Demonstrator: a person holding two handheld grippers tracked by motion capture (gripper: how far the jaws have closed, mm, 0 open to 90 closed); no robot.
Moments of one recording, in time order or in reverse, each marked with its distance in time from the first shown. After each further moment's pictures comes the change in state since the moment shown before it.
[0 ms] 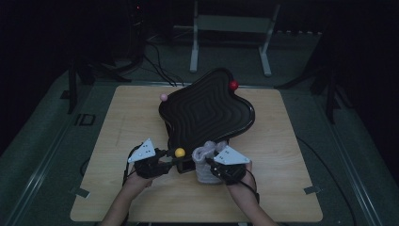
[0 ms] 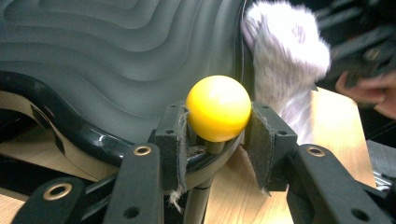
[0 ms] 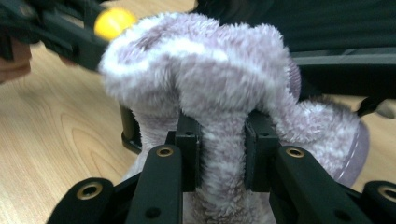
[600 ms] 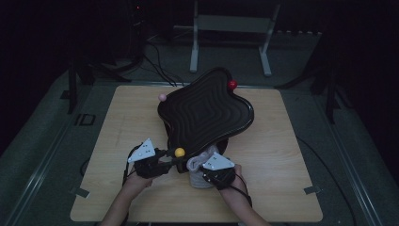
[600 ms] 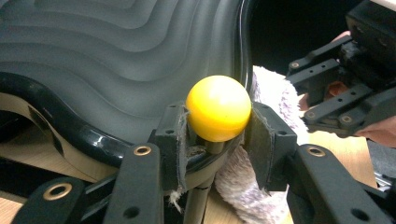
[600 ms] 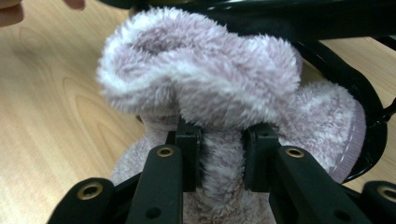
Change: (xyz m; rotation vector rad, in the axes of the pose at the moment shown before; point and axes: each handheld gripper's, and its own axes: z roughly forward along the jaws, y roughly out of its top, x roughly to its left) left arm 0.000 0.000 0.000 0.000 0.002 -0.001; right arm 0.020 -0.017 0.027 0.089 0.029 -0.047
